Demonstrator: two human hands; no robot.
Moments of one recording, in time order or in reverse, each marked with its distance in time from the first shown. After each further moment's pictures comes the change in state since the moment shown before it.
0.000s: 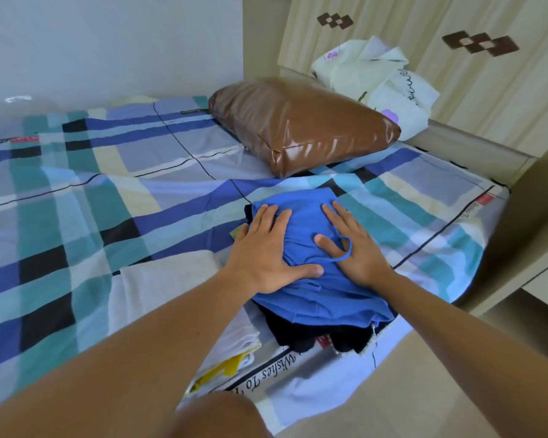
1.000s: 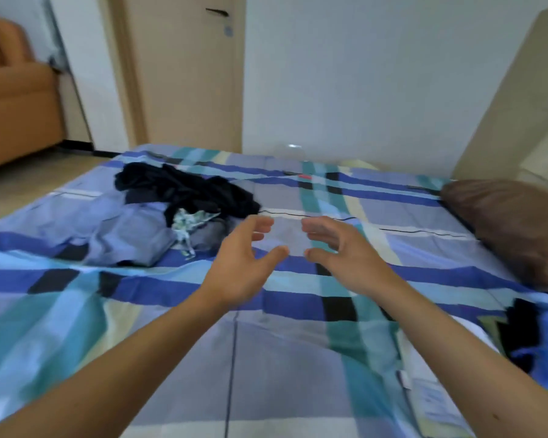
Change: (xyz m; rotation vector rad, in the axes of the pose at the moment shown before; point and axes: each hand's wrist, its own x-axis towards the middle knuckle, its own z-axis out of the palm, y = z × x) left_hand -0.373 -0.223 -0.208 -0.583 0.757 -0.533; right_hand -0.022 -0.466 0.191 0.375 -0.477 -0.489
